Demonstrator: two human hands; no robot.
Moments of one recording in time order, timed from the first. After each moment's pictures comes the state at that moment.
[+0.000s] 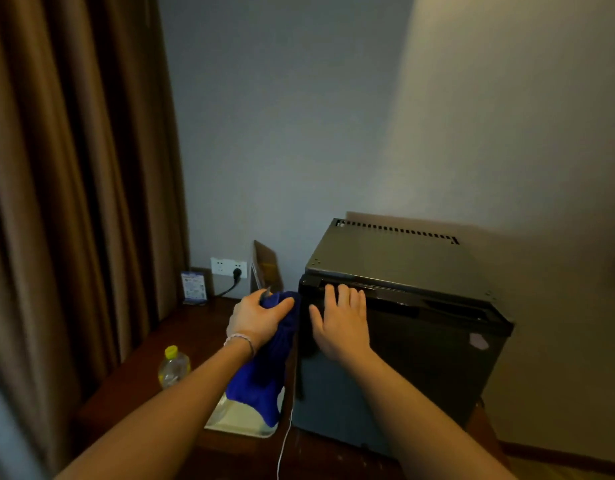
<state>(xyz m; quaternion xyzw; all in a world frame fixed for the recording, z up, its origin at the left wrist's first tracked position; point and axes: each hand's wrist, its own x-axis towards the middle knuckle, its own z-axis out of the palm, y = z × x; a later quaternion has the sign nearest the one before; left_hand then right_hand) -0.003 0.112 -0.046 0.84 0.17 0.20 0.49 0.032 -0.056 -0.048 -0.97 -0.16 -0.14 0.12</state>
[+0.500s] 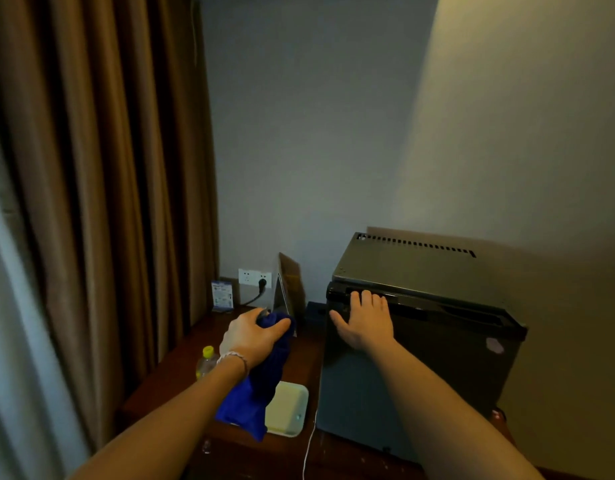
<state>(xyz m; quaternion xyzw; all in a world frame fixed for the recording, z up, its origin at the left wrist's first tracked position) -0.087 0.159 -0.037 0.88 0.17 0.19 0.40 0.022 -0.049 -0.027 -0.98 -0.14 -0.09 0.07</state>
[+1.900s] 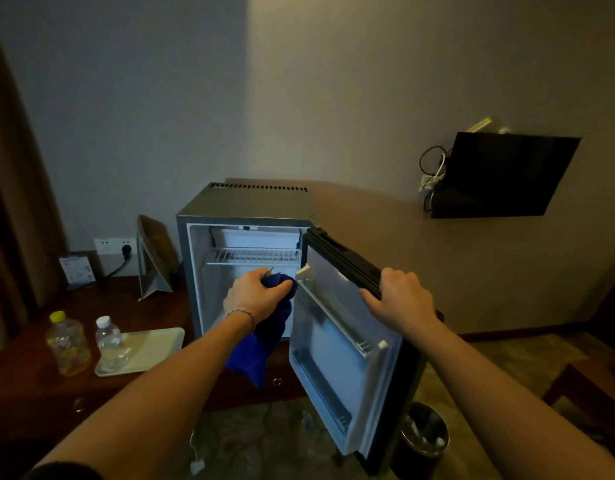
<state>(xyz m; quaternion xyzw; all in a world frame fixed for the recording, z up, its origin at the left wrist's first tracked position) -0.171 -0.145 -0.042 0.91 0.00 0.12 0.40 -0.226 -0.405 -0.006 -0.99 0.05 -0.12 0.06</state>
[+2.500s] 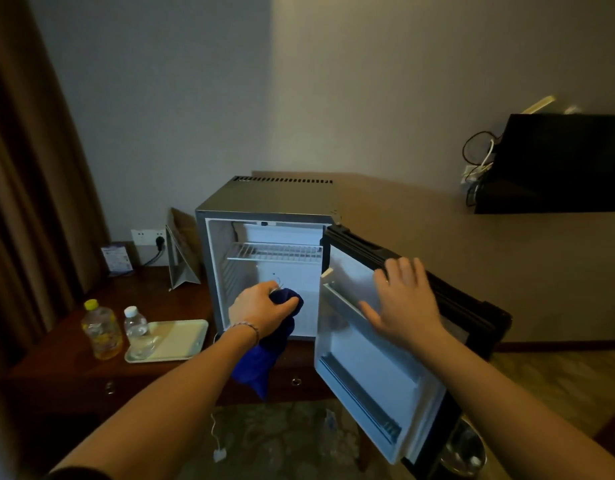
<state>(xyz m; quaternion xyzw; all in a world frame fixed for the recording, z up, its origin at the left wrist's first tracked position) -0.143 -0.143 -0.080 0.95 0.00 0.14 0.27 -0.180 -0.405 -0.036 -0.97 -0.09 -0.19 -0.12</state>
